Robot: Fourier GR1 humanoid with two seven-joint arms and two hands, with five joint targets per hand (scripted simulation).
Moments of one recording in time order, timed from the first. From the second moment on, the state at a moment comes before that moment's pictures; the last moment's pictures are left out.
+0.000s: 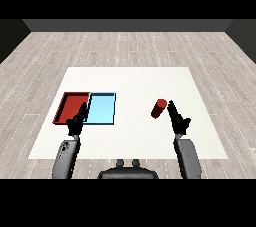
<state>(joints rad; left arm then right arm) -0.01 0.14 -0.02 -1.56 0.01 0.01 0.00 -0.02 -0.10 -0.01 -1.57 -0.02 0.00 -0.01</state>
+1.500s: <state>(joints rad) -0.01 0.06 0.04 -1.64 0.10 -0.08 -0.41 -0.18 -0.44 -0.38 -1.07 -0.27 0.54 -0.51</state>
